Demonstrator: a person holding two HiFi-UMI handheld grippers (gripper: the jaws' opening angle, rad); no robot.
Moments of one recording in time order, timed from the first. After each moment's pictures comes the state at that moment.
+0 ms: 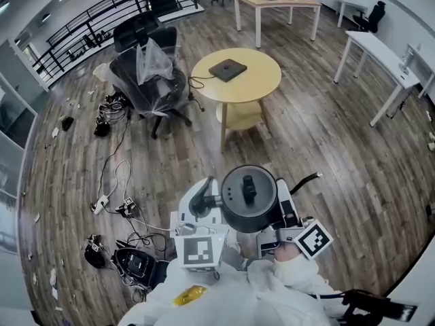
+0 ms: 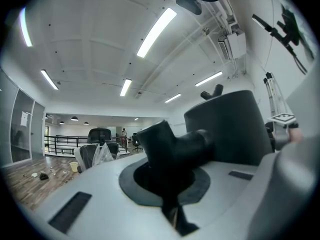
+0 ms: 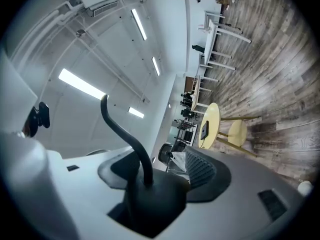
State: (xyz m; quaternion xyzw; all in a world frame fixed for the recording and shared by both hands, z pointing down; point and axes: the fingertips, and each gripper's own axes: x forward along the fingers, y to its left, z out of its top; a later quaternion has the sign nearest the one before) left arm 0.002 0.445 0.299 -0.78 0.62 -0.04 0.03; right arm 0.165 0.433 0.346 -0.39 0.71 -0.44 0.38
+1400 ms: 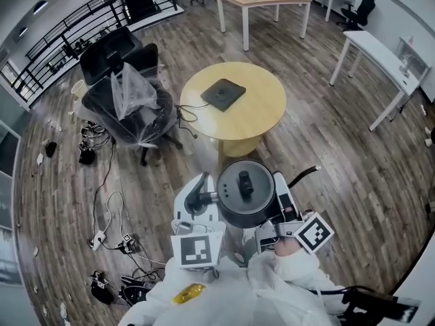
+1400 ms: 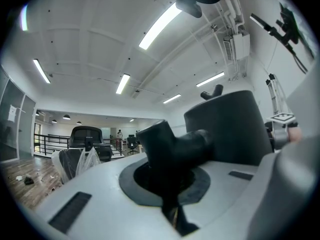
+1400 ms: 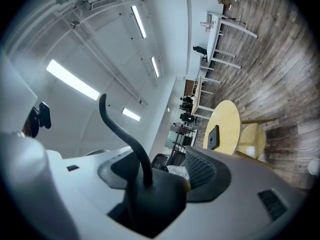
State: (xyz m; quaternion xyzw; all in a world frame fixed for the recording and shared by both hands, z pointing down) left arm -0.068 0.154 0.298 -0.80 0.59 -0.03 0.03; right arm 0.096 0.150 0.344 -0.42 0.70 -0.42 0.39
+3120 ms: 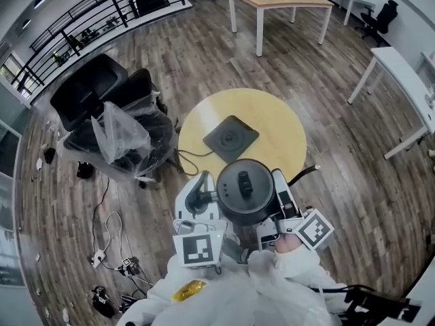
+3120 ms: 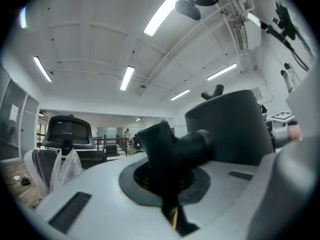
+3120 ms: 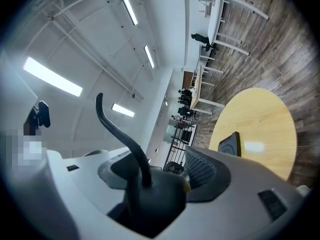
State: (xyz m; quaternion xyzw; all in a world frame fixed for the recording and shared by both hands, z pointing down) left arm -0.074 -0.189 0.314 -0.78 0.63 -0.02 0.03; right arm 0.089 -0.205 0.361 -0.40 0.71 -0.45 0.36
